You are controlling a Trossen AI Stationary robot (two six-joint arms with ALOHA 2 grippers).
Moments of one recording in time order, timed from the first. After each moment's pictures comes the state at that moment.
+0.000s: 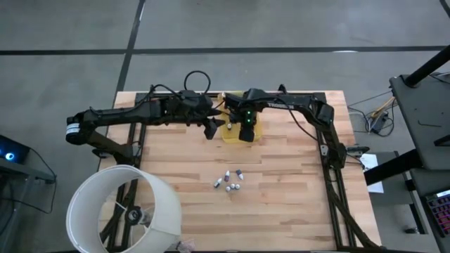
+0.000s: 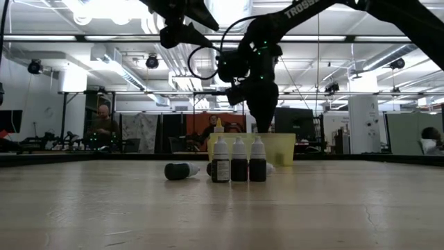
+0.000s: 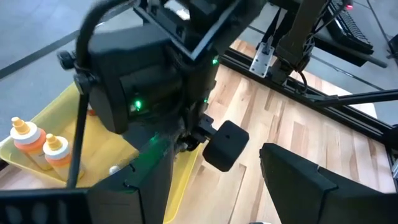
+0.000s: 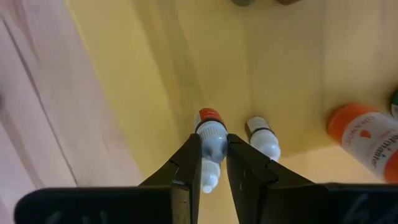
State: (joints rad) left arm 0.22 1.34 1.24 -0.35 -0.04 -0.31; right arm -0.38 2.12 1.75 -1.16 -0.08 -0.18
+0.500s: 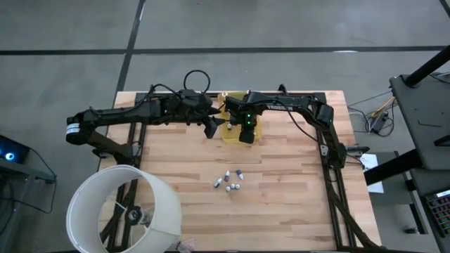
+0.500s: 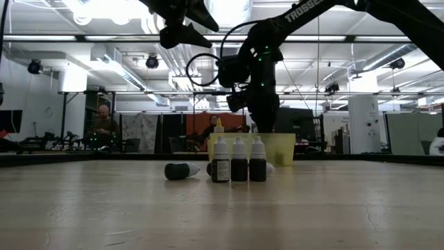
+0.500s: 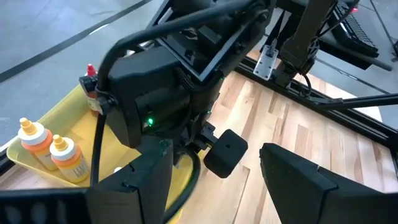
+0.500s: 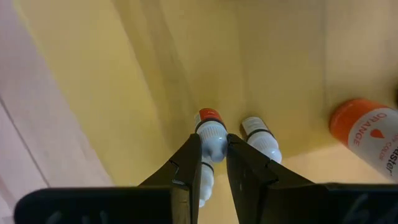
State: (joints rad) left arm 0.22 1.34 1.24 -0.35 -0.05 -0.31; right arm -0.38 2.12 1.69 -1.11 -0.03 -0.15
